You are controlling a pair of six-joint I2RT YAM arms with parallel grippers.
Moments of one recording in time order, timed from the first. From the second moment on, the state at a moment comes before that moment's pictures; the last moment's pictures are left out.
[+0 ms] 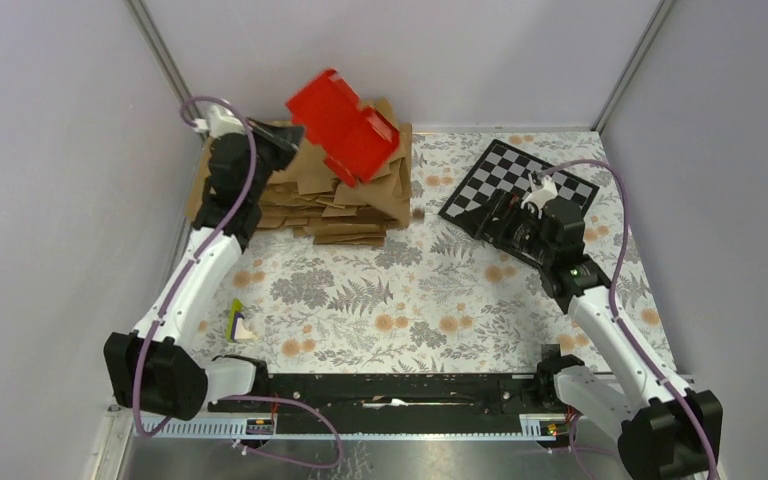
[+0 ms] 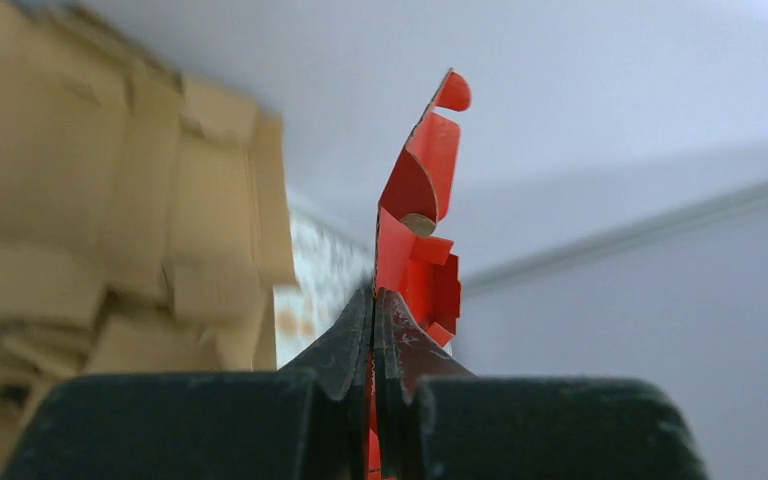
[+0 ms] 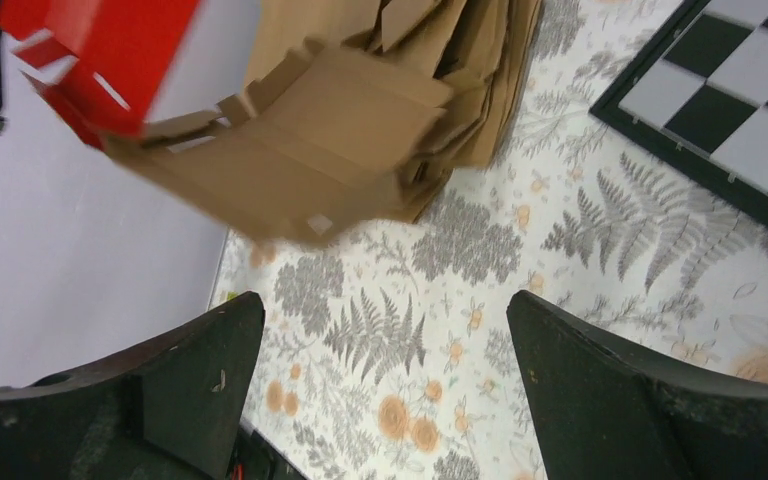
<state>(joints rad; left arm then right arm) -0.17 1.26 1.17 0.08 -0.02 -0.96 0.25 0.97 0.71 -0.05 -0.36 0.69</state>
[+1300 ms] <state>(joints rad) -0.55 1.17 0.77 0.19 0.49 -0.86 0.25 0.76 0.46 0.02 -0.61 0.74</state>
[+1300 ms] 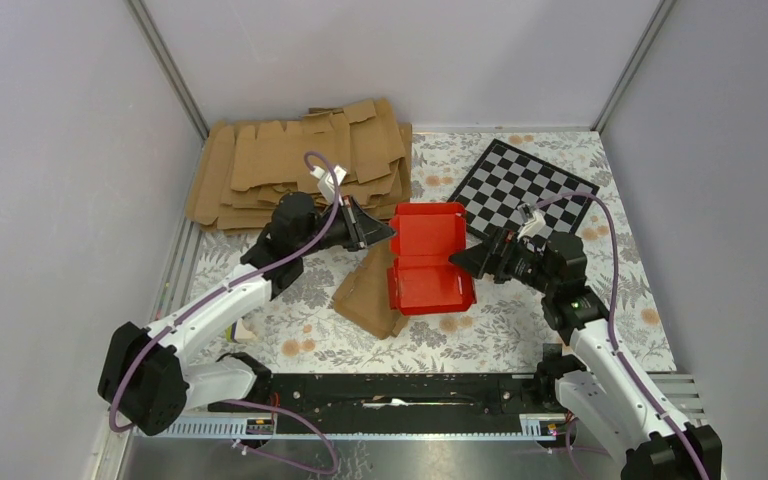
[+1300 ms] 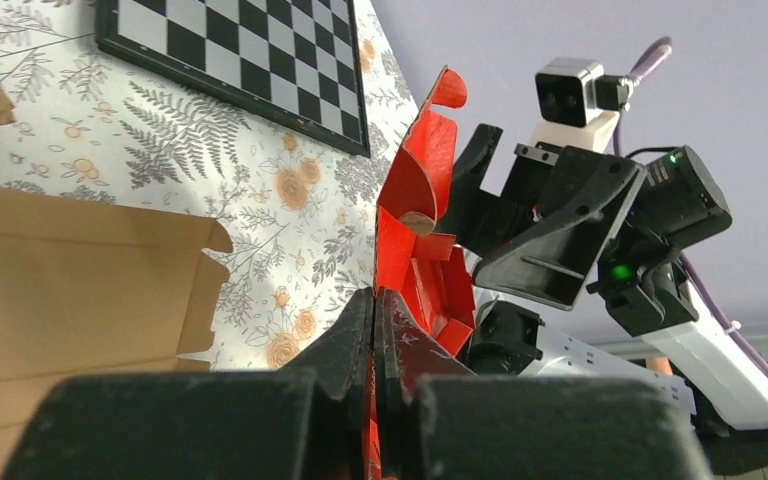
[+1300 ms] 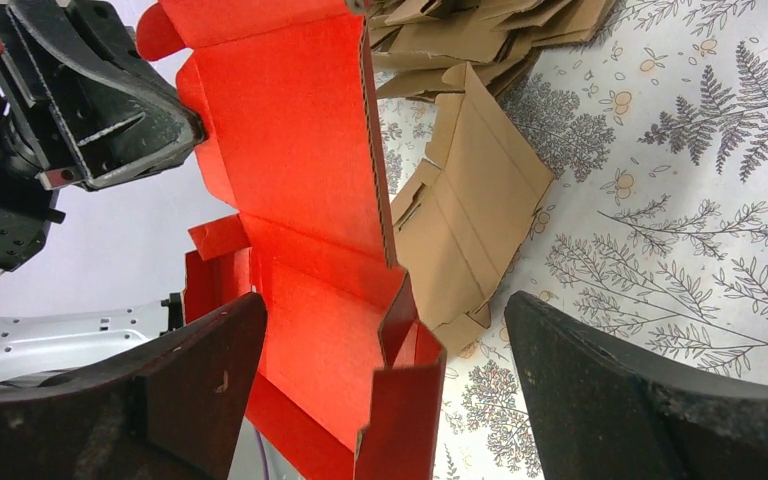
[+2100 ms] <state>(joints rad) -0.61 1.22 0.87 -0.06 0.35 -0.67 0.25 0.64 0.47 -0.09 -0.38 0.70</state>
